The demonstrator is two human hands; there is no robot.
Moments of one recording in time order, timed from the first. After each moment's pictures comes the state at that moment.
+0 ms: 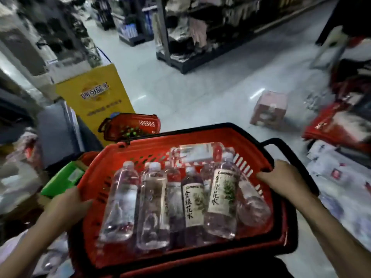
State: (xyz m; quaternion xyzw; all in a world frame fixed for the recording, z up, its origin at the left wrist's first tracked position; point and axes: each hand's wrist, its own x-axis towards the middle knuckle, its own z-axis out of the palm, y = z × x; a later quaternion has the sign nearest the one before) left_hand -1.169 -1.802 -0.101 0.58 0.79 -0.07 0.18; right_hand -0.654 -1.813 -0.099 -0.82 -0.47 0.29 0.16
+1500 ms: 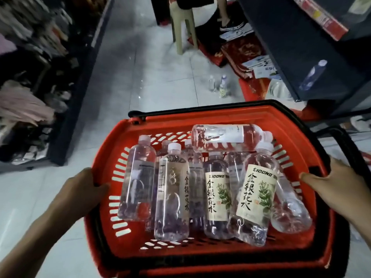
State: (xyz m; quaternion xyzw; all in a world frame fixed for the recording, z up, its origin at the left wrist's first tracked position) left_hand -0.615 -0.740 -0.055 0.87 0.44 -0.13 0.16; right_hand -0.398 -1.172 -0.081 -0.95 0.05 0.16 0.27
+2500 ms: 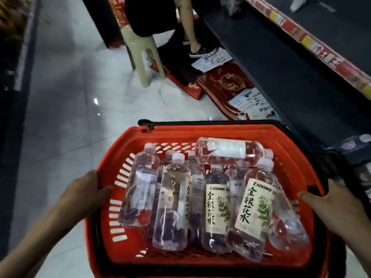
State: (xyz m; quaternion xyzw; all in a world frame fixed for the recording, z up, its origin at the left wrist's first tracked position) left_hand -0.011 -0.353 -0.114 0.92 0.29 -0.21 0.12; right_hand 0.056 -0.831 -0.101 -0.93 0.21 0.14 0.28
